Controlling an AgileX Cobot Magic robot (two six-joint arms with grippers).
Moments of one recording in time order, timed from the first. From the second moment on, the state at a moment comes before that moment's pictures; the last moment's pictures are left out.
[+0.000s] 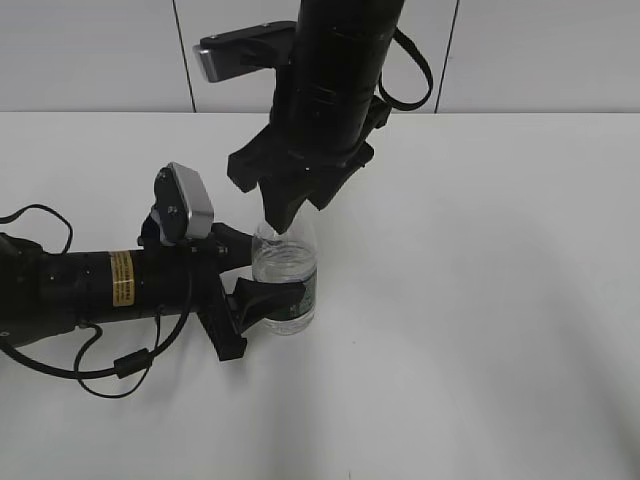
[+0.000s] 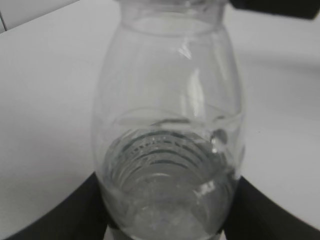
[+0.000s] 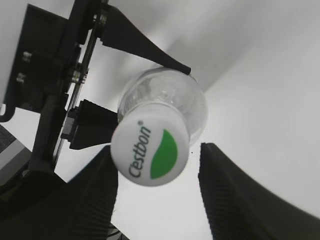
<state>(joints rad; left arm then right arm) -0.33 2.06 -0.69 0.98 -1.07 -0.27 0.75 2.04 -1.80 0.16 1.22 -0.20</state>
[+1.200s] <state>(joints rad) -0.33 2.06 -0.69 0.98 -1.07 -0.27 0.75 2.03 -1.84 0.19 1.22 -0.20</state>
